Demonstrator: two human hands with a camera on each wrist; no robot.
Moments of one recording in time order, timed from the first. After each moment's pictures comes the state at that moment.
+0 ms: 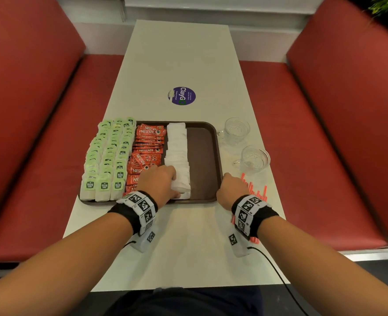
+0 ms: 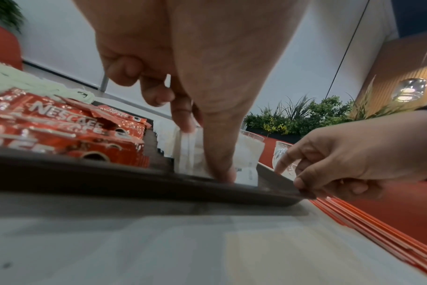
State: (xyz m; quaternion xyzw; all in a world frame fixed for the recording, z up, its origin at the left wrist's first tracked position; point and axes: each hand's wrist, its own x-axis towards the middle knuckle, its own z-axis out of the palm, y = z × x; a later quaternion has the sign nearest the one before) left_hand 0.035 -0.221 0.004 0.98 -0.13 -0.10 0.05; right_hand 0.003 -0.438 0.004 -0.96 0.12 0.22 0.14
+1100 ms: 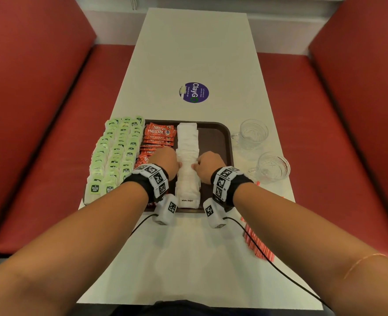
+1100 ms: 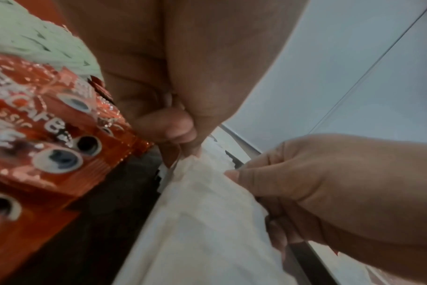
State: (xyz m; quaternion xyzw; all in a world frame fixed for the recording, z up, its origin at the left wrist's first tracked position) left_hand 0.130 -0.226 -0.006 0.97 0.00 -0.21 0.11; right_hand 0.120 -0.377 -0.022 -0.94 0.05 0.23 0.25
